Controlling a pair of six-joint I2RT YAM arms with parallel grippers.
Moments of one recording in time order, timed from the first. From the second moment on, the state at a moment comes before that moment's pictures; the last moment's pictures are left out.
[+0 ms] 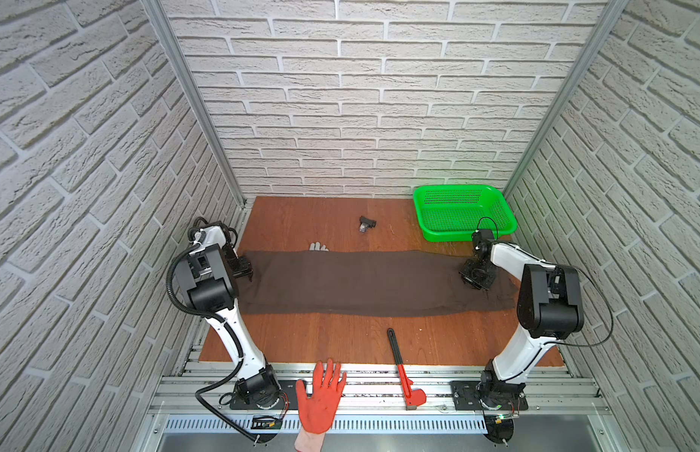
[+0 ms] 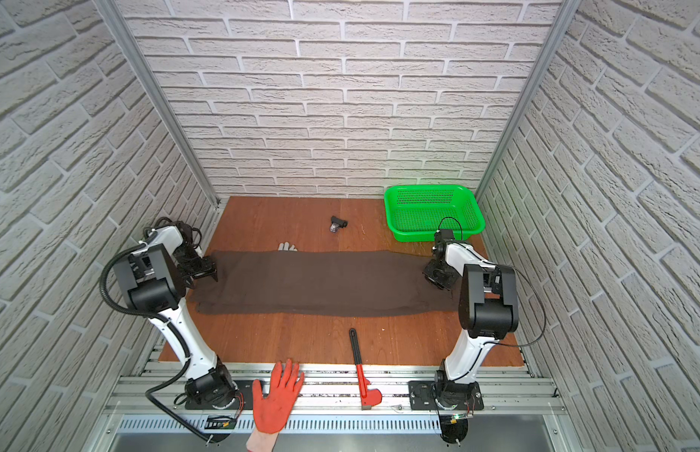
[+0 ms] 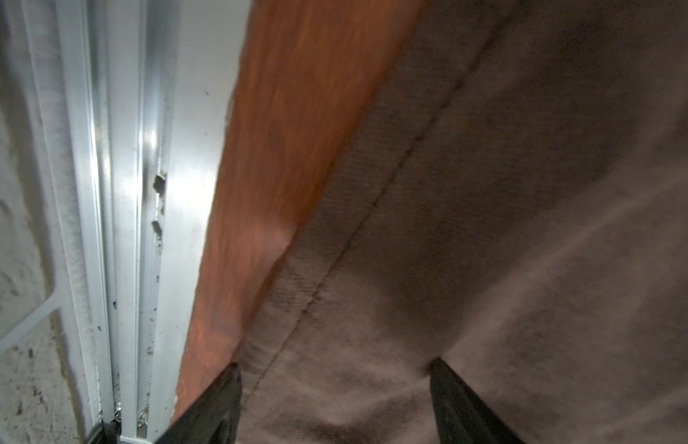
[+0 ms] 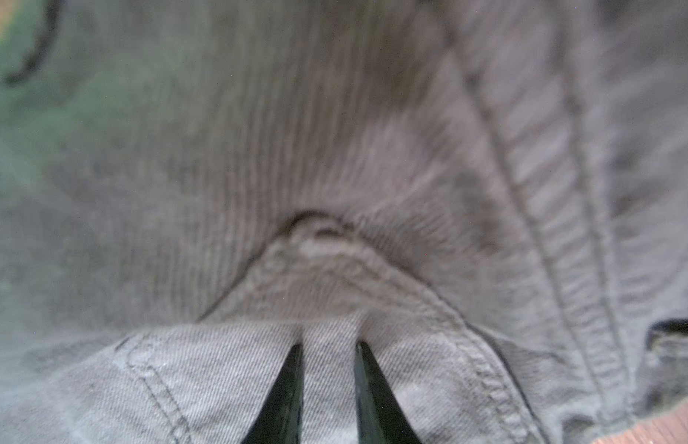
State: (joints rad) left arm 0.41 2.11 1.60 -1.13 -0.03 0.04; right arm -0.13 1.80 1.14 -0.82 0.06 0.67
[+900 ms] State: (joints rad) left arm 0.34 2.05 1.48 -1.10 0.02 0.03; right arm -0.13 1.78 1.13 -0.82 0.05 0.67
